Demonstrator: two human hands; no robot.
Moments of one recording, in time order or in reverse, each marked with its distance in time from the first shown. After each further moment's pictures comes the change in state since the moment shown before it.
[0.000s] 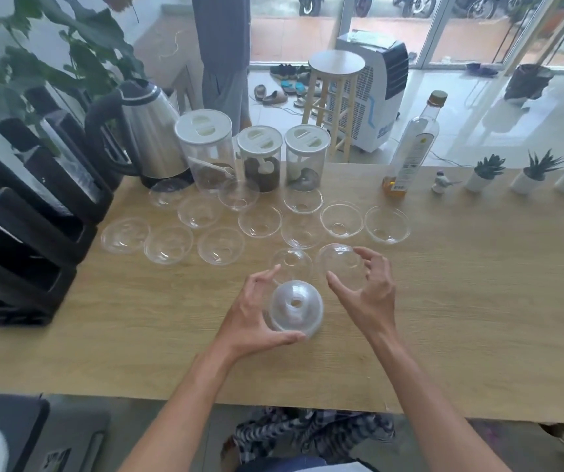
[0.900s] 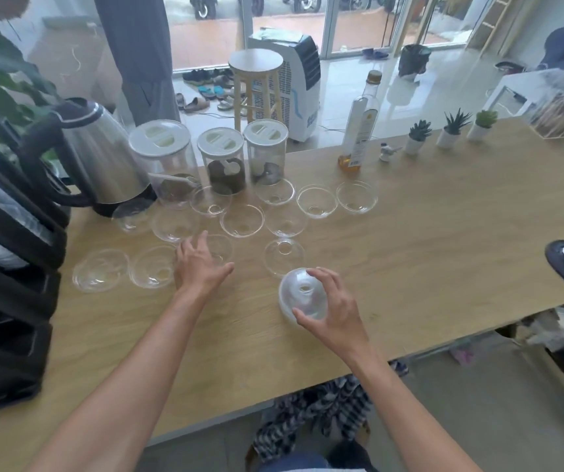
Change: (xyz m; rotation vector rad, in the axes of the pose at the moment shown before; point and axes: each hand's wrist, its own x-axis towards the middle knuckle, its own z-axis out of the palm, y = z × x) left_hand 0.098 -0.069 -0.086 0.444 0.129 -0.249; right_hand -0.097 -0.042 0.056 -0.206 -0.093 -0.013
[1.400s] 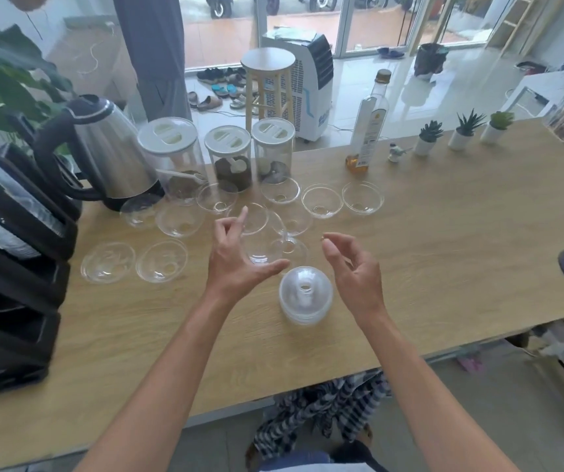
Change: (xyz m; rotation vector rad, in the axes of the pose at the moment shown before) left_hand -0.061 0.058 -0.026 -0.549 0.061 0.348; right_hand 0.040 -0.036 -0.051 0.603 0.121 0.263
